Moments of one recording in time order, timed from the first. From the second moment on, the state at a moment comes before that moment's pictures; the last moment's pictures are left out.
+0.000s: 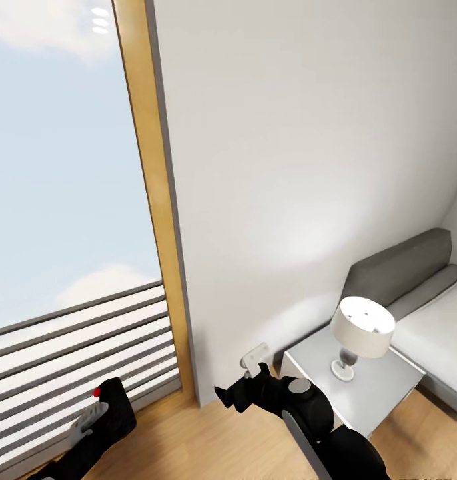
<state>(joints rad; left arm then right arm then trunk) -0.01 0.17 0.12 -1.22 0.81 0.41 -0.07 -0.31 -0.05 0.54 -1.61 -0.17 0.86 0.14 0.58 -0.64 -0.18</state>
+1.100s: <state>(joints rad) -0.01 0.16 0.12 -1.22 0.81 0.41 -0.07 -0.31 -0.06 0.54 -1.61 -0.17 0.86 0.14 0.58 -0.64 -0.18</state>
